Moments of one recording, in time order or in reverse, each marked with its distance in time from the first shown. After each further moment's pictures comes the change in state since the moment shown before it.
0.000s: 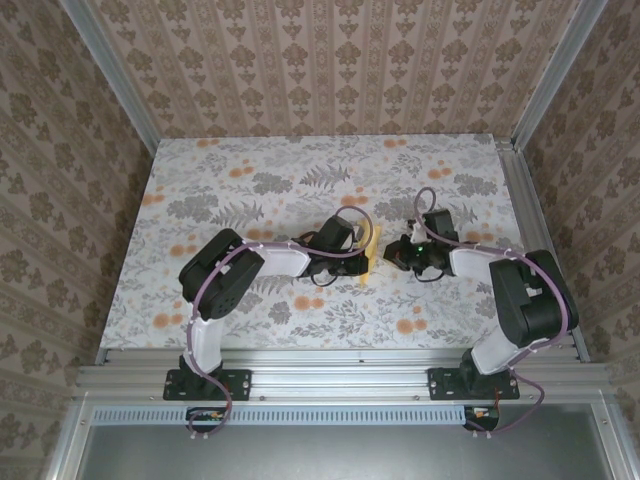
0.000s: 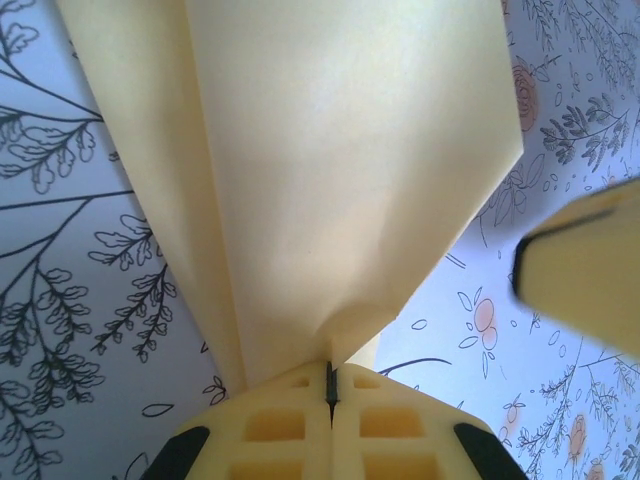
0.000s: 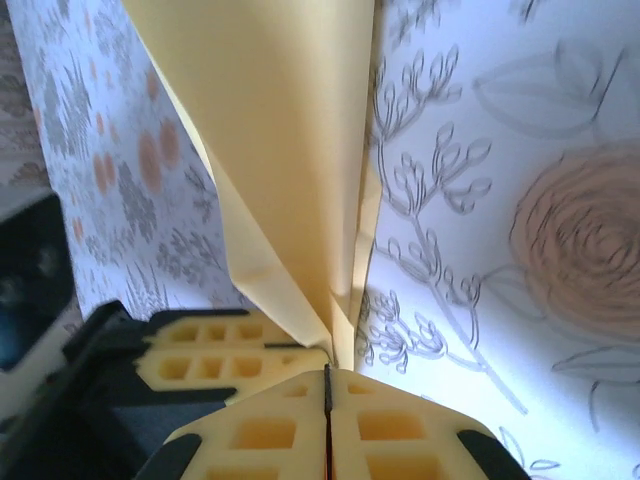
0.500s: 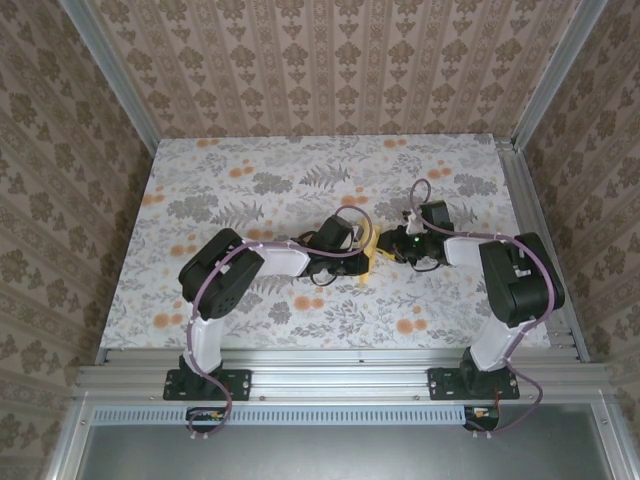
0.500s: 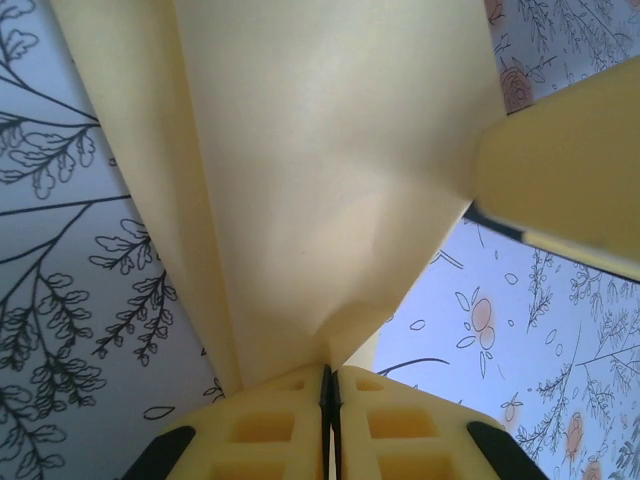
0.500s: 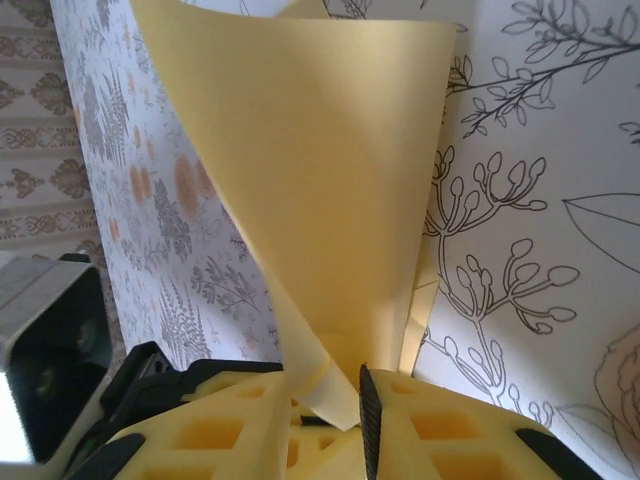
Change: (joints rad) left arm 0.005 0.000 -0.002 0.005 0.010 0.005; right arm -0.001 0.146 0.087 0.074 -0.092 0.006
